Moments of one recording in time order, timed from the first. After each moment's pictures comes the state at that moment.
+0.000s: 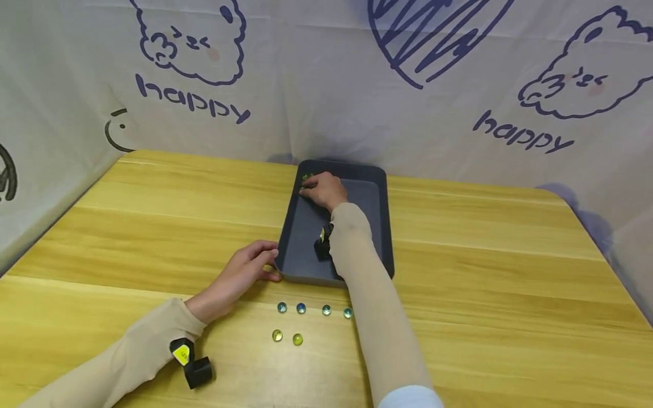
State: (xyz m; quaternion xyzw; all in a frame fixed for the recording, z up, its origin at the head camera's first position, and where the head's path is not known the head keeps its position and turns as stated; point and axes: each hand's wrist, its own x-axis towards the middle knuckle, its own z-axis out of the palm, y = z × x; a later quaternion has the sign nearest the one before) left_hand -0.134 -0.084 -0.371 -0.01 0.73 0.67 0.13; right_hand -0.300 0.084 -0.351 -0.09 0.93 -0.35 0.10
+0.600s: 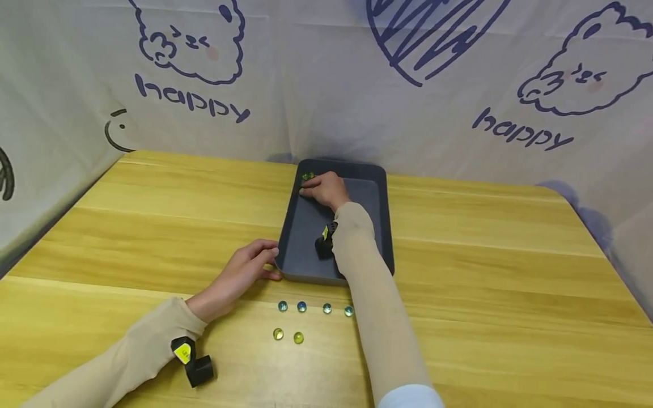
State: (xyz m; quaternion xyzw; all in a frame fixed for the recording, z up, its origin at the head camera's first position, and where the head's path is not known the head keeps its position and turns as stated) left_hand -0.134 -0.083 -0.373 -0.01 0.73 0.67 0.12; right_hand -0.301 0.087 -0.356 -0.06 0.90 -0.42 0.10
